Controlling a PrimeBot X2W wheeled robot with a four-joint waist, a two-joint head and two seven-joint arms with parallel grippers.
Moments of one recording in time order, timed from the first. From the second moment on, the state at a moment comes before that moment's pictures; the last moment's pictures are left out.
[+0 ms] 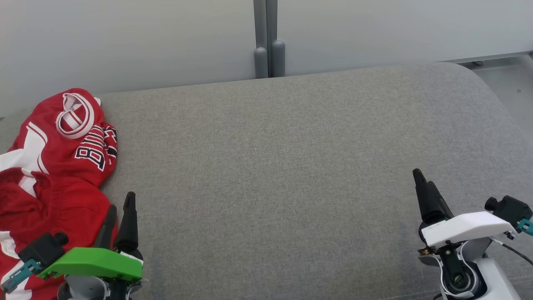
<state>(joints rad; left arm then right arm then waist) 0.00 0.06 -0.05 0.14 -0.95 -0.03 -0.05 -0.01 -0.07 0.09 0.20 0.95 0.04 -0.05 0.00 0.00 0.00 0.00</state>
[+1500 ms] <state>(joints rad) 0.11 0.06 -0.09 0.05 -0.31 0.09 -0.21 -0.01 -0.08 0.29 0.15 0.29 -0.07 -0.20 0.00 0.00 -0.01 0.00</state>
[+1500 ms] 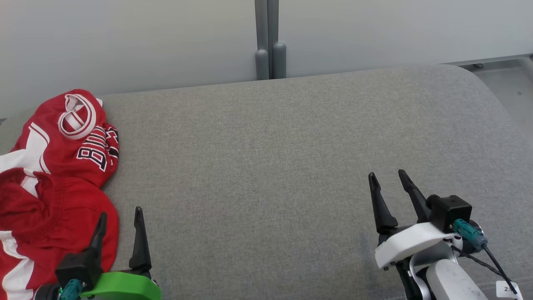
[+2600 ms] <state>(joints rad) 0.13 0.05 -0.10 0.03 -0.16 0.11 -0.25 -0.01 -0.09 0.32 0.13 0.13 -0.10 -0.25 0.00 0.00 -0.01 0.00</state>
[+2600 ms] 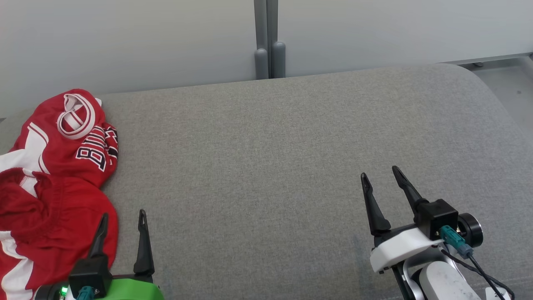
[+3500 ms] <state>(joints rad) 0.13 0.05 -0.10 0.06 -0.15 0.11 -0.25 -0.01 -0.08 0.31 0.12 0.13 -0.08 -0.25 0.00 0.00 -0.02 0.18</state>
